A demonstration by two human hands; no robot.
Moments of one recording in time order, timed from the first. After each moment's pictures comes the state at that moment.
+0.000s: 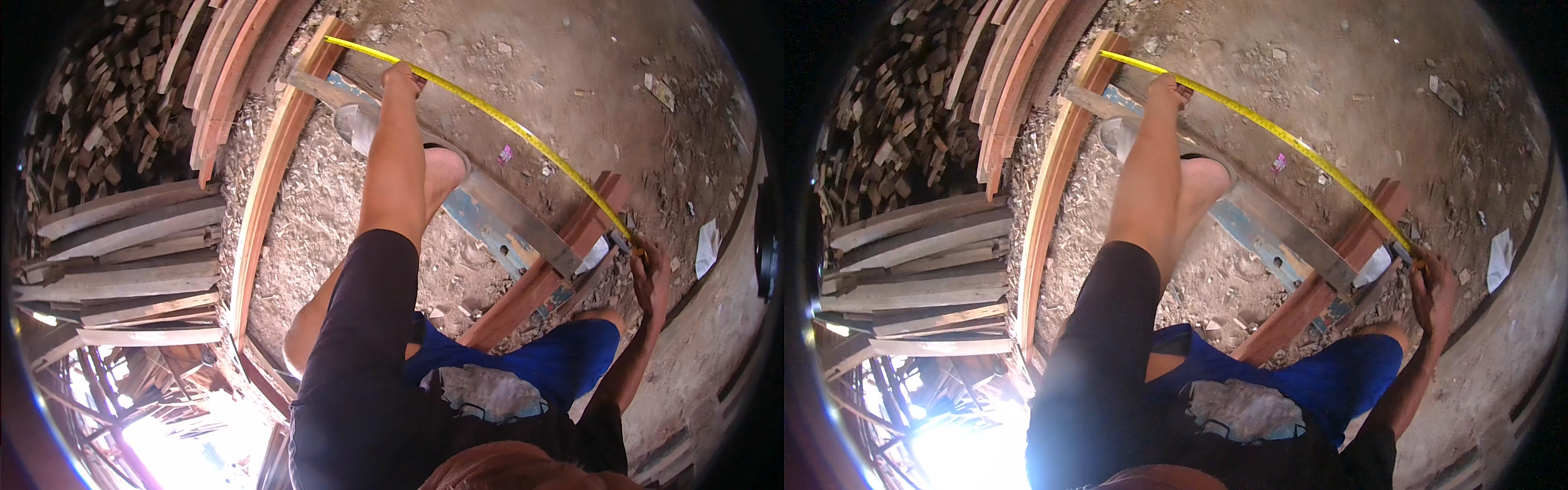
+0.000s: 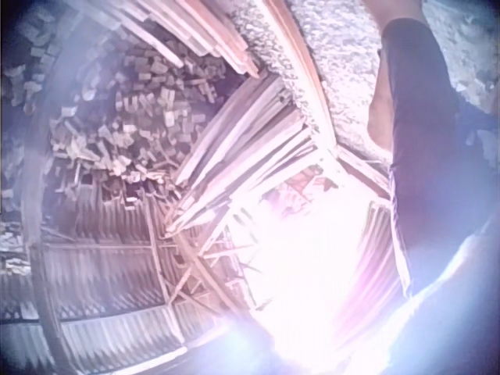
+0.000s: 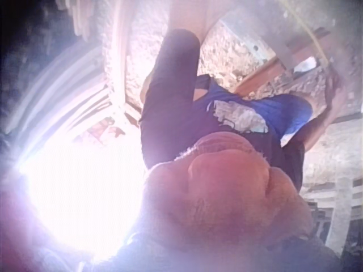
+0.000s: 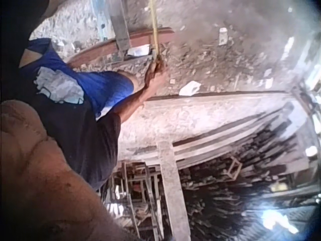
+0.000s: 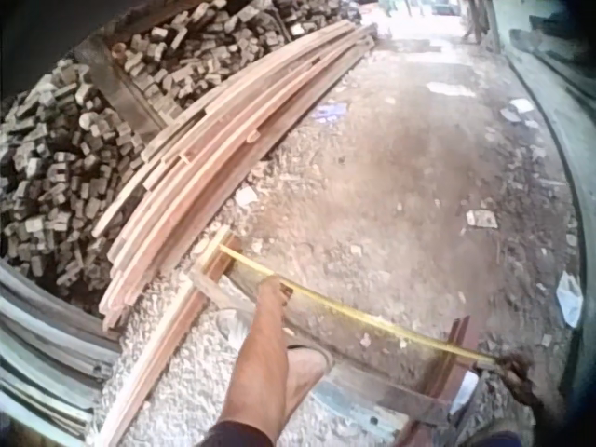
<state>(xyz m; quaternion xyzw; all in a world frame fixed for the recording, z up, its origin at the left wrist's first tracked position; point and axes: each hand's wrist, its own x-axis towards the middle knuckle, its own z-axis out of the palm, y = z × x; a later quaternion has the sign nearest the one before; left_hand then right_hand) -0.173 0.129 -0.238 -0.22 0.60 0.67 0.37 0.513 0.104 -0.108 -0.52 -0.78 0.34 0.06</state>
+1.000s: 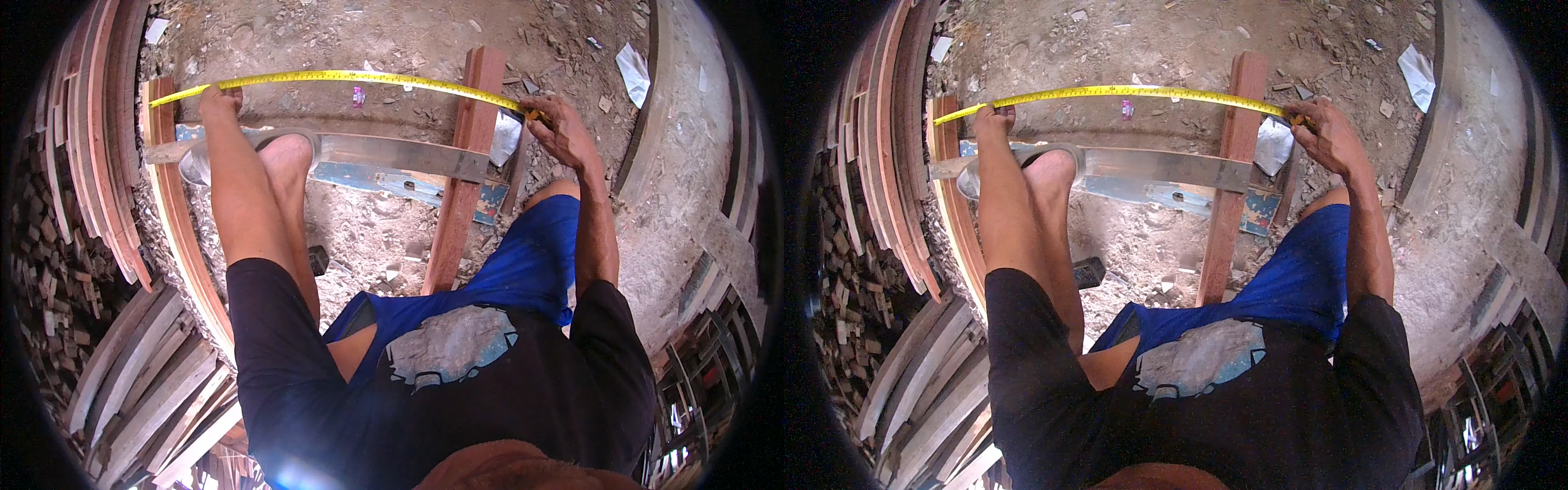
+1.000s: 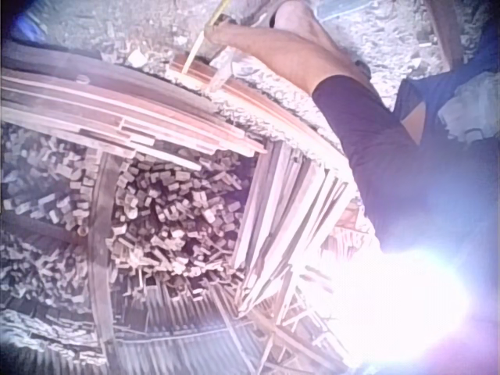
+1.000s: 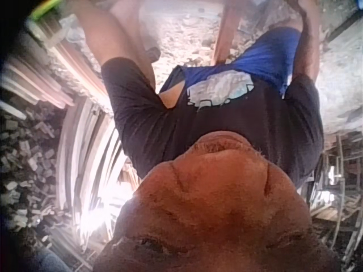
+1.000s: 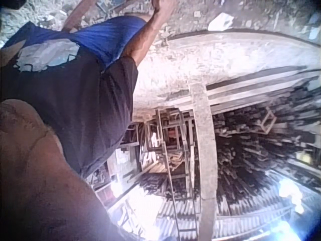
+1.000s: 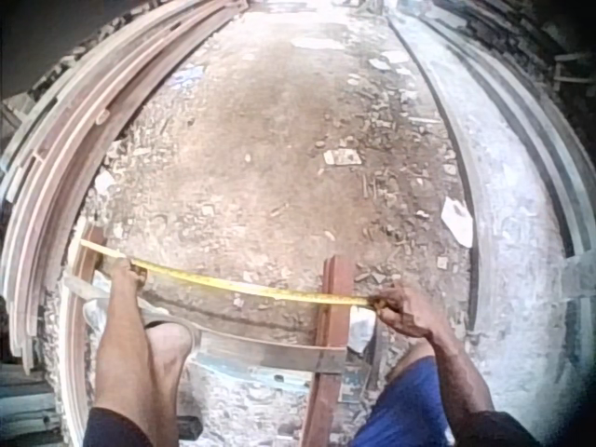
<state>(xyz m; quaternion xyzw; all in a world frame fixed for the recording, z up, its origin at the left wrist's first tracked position) -0.184 0.119 -0.238 -0.21 0.66 0.65 0.31 0.508 0.112 -0.143 -0.49 -0.78 0.39 0.03</state>
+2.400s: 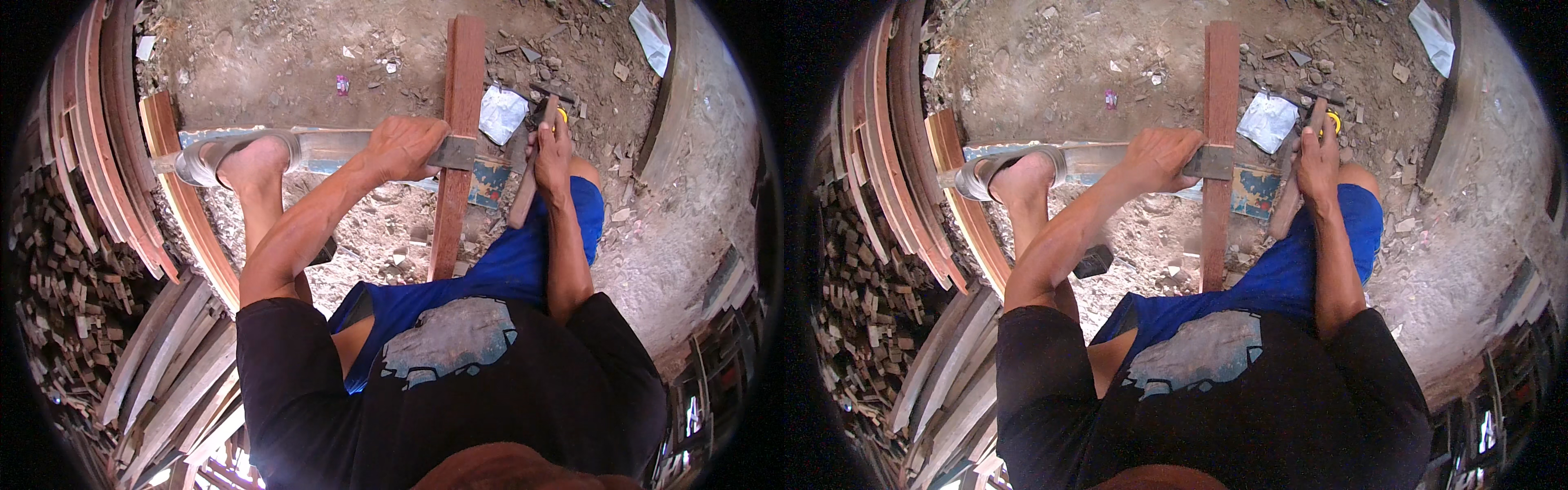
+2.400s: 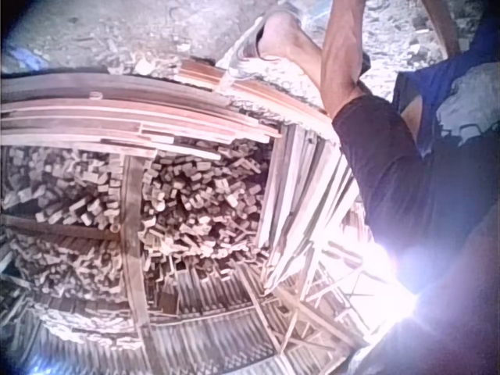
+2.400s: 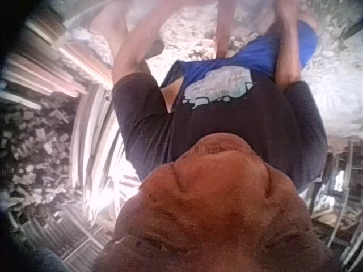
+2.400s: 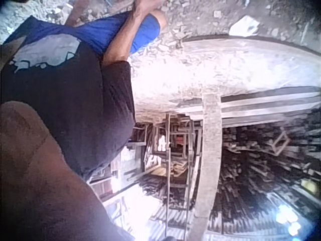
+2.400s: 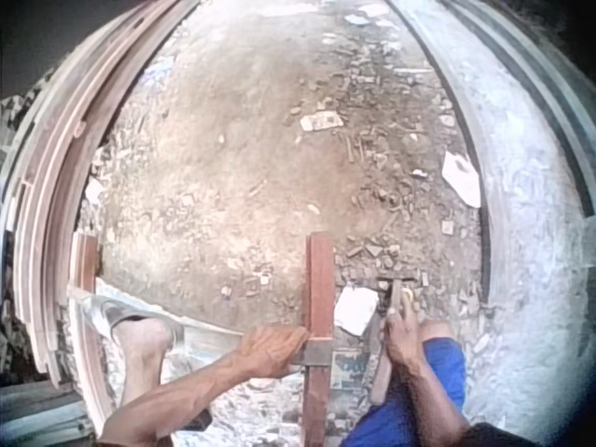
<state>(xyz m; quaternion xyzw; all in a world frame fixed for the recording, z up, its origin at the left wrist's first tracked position) 0.205 0.019 -0.189 0.85 0.41 0.03 0.33 0.519 0.001 -0.232 -0.69 -0.32 0.58 0.29</state>
